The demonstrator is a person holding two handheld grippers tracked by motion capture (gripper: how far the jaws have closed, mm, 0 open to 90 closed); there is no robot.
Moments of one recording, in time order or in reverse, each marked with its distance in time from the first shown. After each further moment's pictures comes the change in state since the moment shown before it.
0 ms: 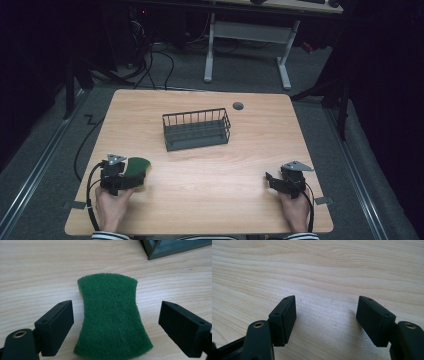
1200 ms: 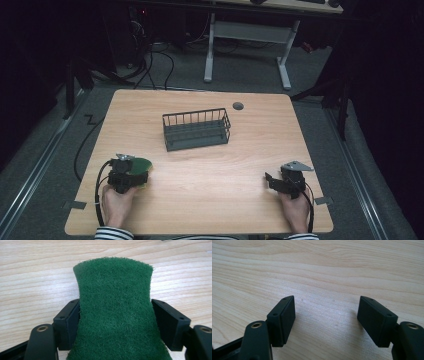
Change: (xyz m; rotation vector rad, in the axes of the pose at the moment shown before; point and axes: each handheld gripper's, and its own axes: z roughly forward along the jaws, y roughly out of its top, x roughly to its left) left arm -0.009 0.002 0.020 0.112 0.042 0.020; right arm 0.000 0.000 0.000 0.002 0.006 -0.005
